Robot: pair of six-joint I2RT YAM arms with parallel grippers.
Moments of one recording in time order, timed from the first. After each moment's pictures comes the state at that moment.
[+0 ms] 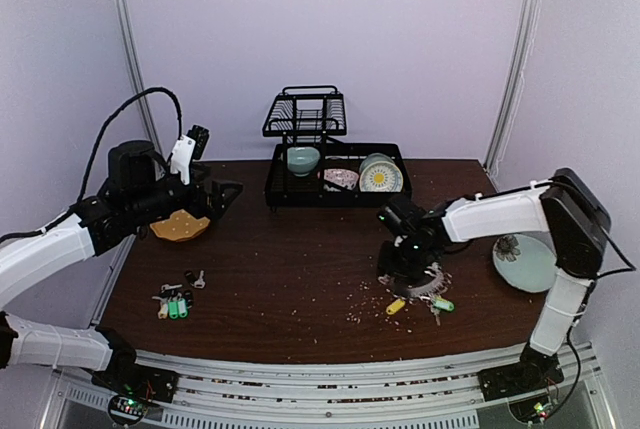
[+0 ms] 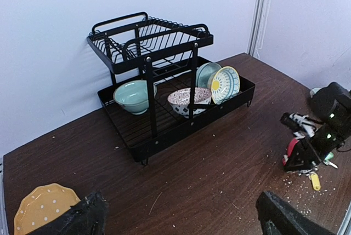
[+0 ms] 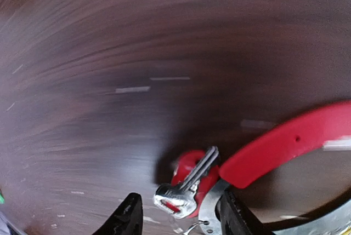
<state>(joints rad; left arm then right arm) -0.53 1.05 0.83 -0.06 0.13 0.02 0.74 1.79 1.07 -0.49 0.02 0.99</state>
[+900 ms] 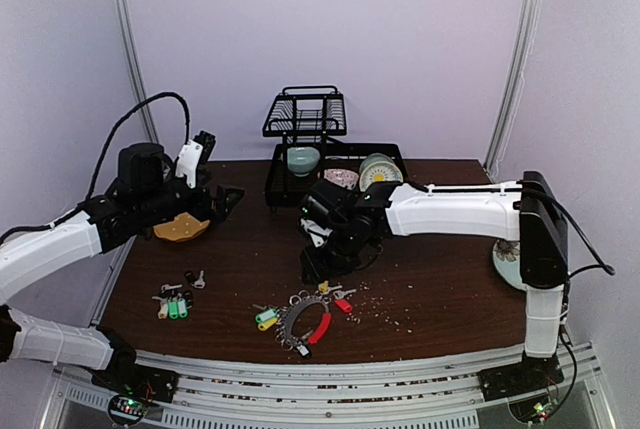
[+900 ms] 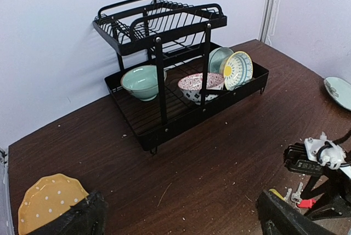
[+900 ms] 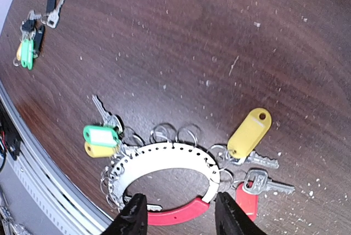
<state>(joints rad) -0.53 1.10 0.83 -0.07 0.09 0.04 1.02 2.00 1.62 -0.74 -0.09 0.52</state>
